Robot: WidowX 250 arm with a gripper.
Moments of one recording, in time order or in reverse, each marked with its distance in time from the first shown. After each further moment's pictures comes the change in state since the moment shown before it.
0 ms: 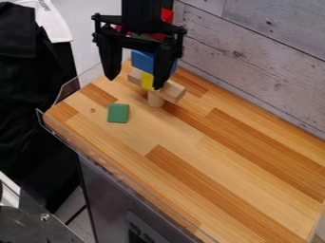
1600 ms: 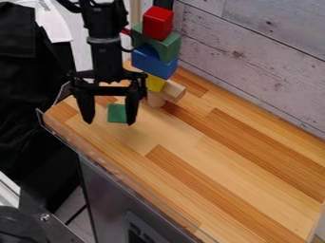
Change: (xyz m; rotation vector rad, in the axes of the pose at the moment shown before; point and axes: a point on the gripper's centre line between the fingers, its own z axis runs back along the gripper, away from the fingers) arm 0.024 0.042 -0.085 -0.076 0.099 0.218
